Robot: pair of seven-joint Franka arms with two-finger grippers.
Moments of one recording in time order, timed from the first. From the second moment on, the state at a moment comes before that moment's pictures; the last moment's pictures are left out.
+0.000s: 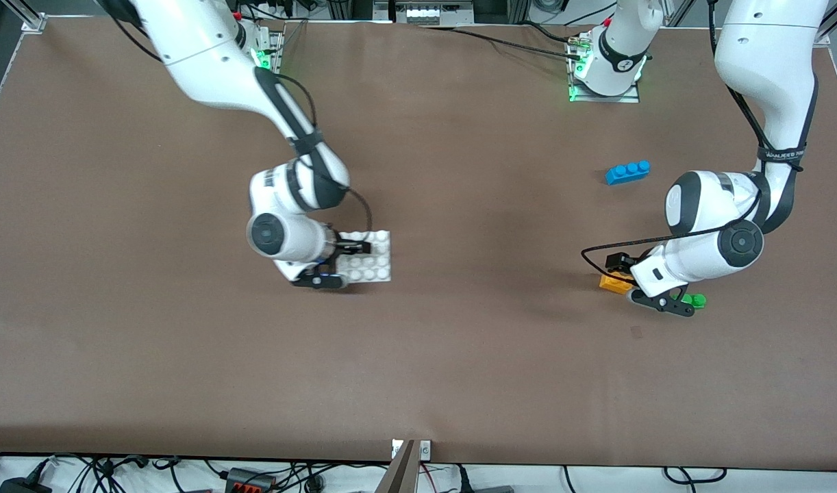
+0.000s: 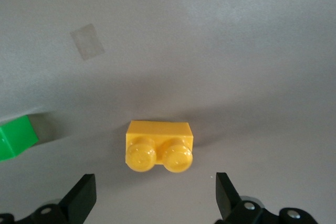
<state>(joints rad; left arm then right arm) -0.02 0.51 -0.04 -1.84 -0.04 2.24 0.22 0.50 0.75 0.03 -1.64 0.37 2.28 0.31</state>
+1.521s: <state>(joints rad) -0.03 0.58 -0.04 -1.84 -0.04 2.30 0.22 0.65 0.59 -0.13 -1.47 0.39 1.98 0.40</state>
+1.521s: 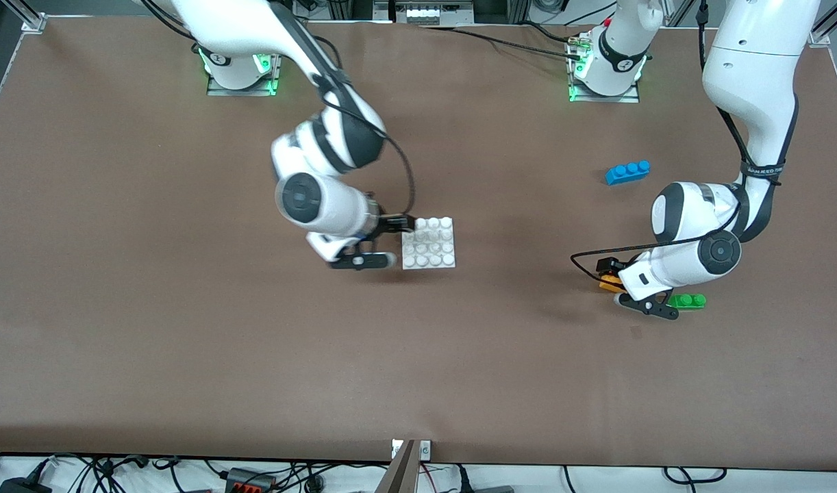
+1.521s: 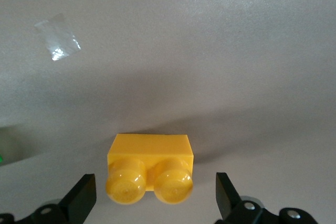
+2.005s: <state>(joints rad) -0.03 0.60 -0.04 -1.84 -0.04 2.32 0.24 0.59 0.39 -0.32 -1.47 0.14 1.67 0.21</state>
